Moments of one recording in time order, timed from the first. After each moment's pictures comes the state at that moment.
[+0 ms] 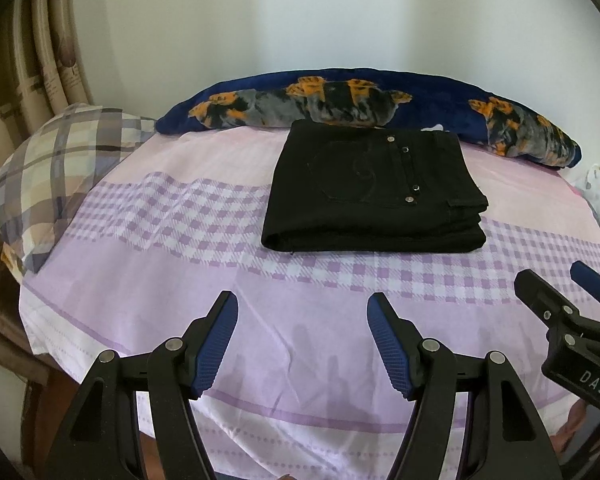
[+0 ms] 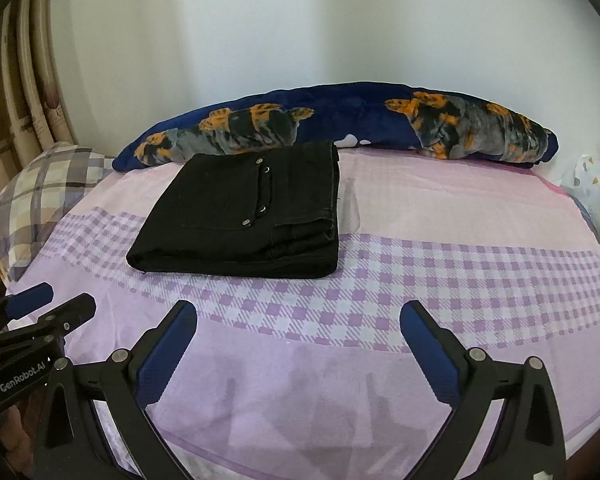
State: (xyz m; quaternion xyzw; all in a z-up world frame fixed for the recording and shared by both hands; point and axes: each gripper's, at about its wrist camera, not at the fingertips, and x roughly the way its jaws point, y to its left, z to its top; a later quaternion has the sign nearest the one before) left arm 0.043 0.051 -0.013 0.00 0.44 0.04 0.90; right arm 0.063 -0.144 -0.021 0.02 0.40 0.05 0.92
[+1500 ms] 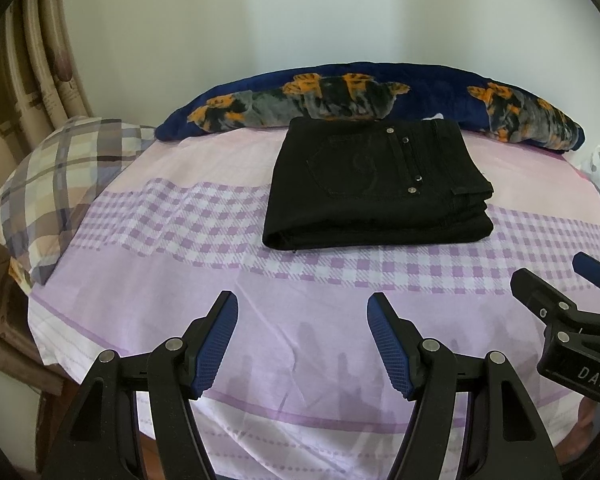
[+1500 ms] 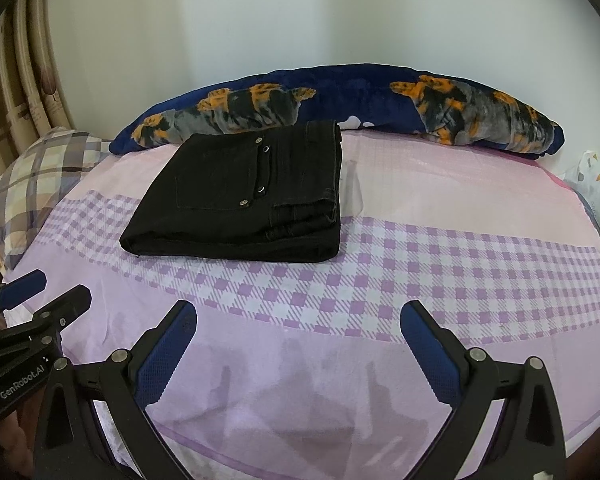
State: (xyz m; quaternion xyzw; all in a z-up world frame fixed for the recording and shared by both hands) left arm 0.048 0.049 -0.017 0.02 0.44 0.04 0.89; right arm 0.068 -0.141 -0.032 0.01 0.42 0.05 0.90
